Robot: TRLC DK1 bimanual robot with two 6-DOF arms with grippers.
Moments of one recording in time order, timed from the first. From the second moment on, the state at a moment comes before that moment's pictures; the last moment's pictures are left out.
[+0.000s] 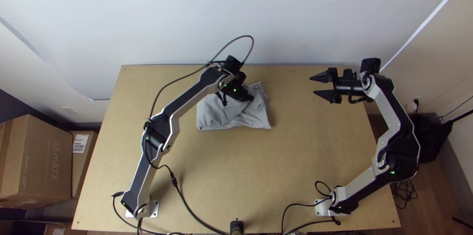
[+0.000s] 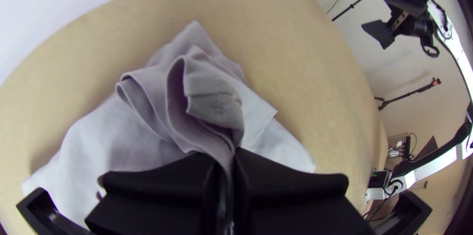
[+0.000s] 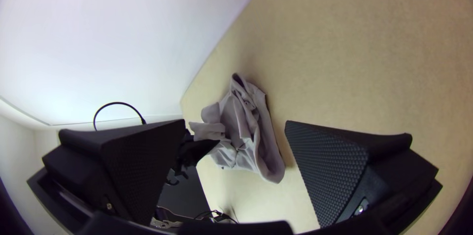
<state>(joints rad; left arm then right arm) -0.60 2.35 2.25 -0.88 0.33 -0.12 -0.20 1.77 1.46 -0.73 -0.93 0.55</state>
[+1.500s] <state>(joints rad) -0.41 2.27 2.11 -0.93 0.14 0.02 0.24 1.87 1.55 -0.71 -0.83 0.57</state>
